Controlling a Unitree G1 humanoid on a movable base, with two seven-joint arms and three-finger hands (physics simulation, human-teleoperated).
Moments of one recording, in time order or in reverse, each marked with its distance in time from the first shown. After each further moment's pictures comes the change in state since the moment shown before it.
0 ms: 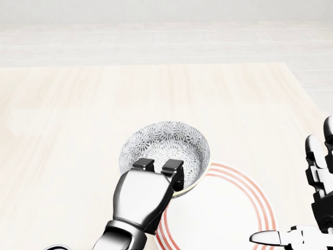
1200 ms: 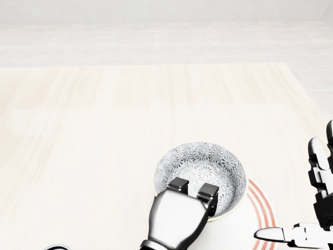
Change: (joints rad) left arm 0.022 -0.057 -0.169 0.190 0.046 0.000 0.144; right arm -0.025 -0.023 -0.028 0.089 0.025 -0.034 -0.004
